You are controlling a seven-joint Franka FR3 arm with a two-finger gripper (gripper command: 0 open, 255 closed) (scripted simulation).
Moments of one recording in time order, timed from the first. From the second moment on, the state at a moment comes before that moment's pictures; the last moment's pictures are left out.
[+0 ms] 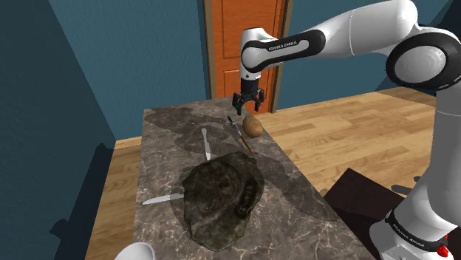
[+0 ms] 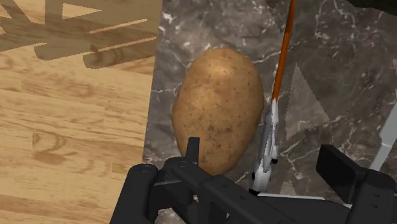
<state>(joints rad) 0.05 0.40 0.06 -1.52 0.04 1.87 0.35</state>
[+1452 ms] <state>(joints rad) 0.08 0.83 0.05 -1.05 0.03 1.80 0.40</state>
